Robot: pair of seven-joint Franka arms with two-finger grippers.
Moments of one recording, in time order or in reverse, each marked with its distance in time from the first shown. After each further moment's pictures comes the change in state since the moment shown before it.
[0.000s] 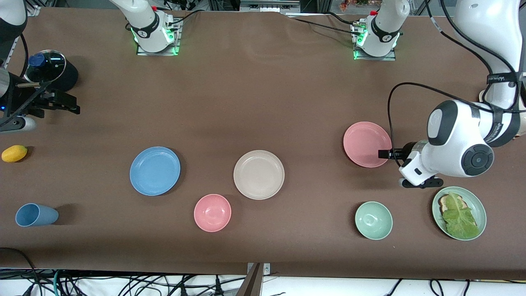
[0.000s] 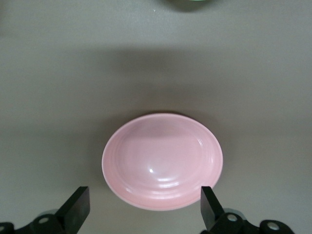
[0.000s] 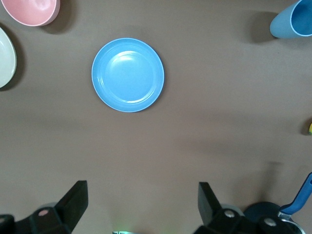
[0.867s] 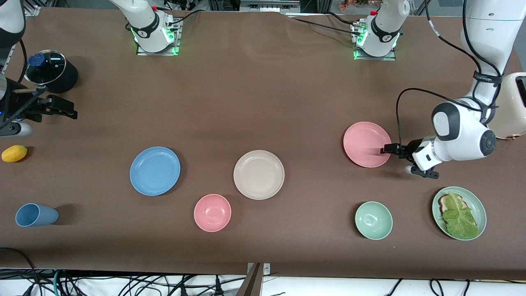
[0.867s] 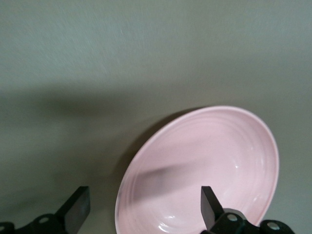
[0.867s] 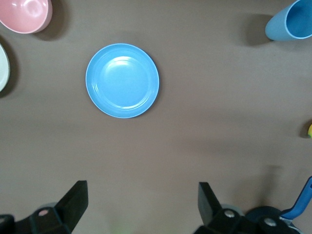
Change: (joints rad) left arm 0.158 -0.046 0.006 -0.445 -0.317 0.481 0.585; right arm -0.015 0.045 -0.001 -0.005 0.001 0.039 0.001
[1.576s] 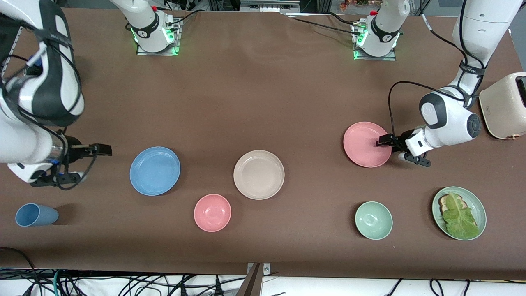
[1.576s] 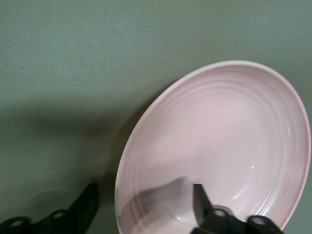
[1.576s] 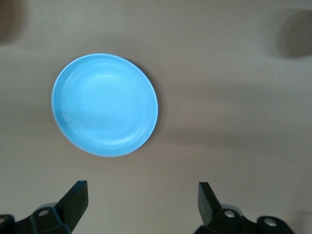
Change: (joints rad) left arm 0.003 -0.037 0.000 -0.165 -0.080 0.163 0.131; right arm 0.008 0.266 0.006 -0.031 0.002 0.253 0.000
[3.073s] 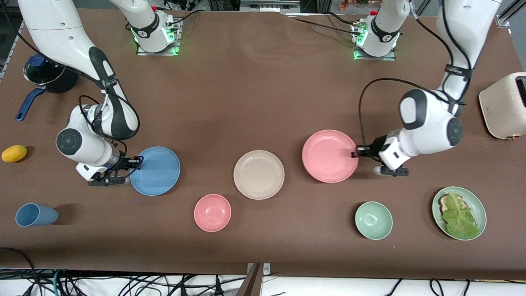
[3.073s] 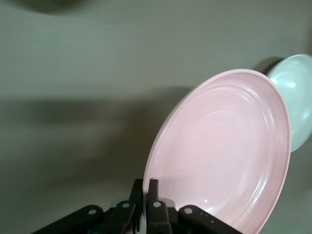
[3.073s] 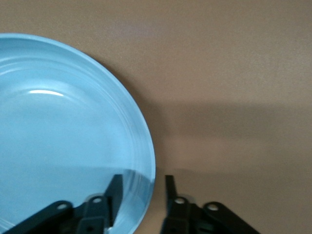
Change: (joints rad) left arm -0.160 -0.026 -0.147 0.265 -0.015 -0.157 -0.589; right arm 0.010 0.083 0.008 -0.435 0.001 0.664 0.039
